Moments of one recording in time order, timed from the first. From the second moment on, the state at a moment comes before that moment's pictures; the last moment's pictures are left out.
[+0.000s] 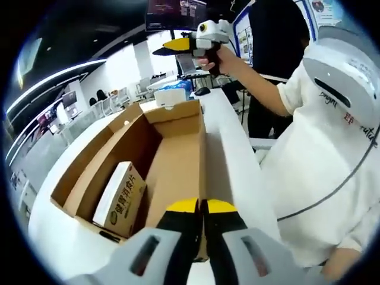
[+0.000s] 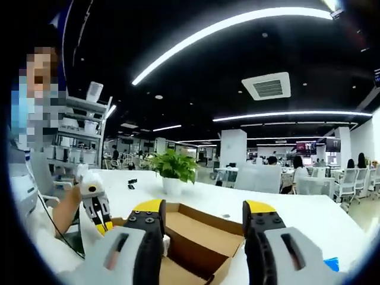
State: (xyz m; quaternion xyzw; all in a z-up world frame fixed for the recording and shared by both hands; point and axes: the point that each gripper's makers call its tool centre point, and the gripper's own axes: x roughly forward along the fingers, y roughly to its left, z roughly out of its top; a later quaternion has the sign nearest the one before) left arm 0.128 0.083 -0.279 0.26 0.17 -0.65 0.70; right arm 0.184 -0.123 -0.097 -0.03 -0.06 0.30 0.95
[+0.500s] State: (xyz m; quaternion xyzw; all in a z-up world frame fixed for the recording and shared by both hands) left arm 0.126 0.082 -0.280 0.27 0.17 -0.66 0.68; right arm 0.192 -0.066 -0.128 -0.20 0.04 0.37 0.91
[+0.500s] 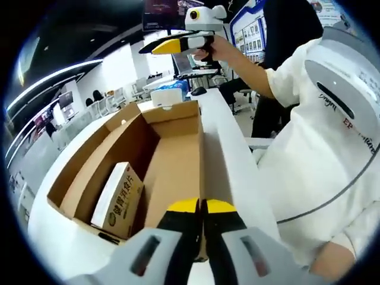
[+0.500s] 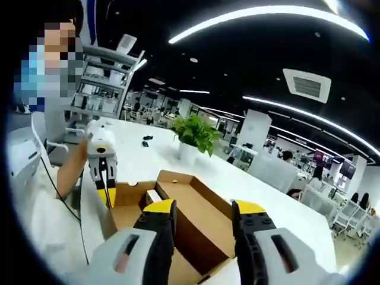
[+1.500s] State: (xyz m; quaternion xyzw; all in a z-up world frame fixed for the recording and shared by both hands) left arm 0.129 0.081 -0.279 0.25 0.18 -0.65 0.70; right arm 0.233 0.028 -0.190 -0.37 0.20 0.46 0.78
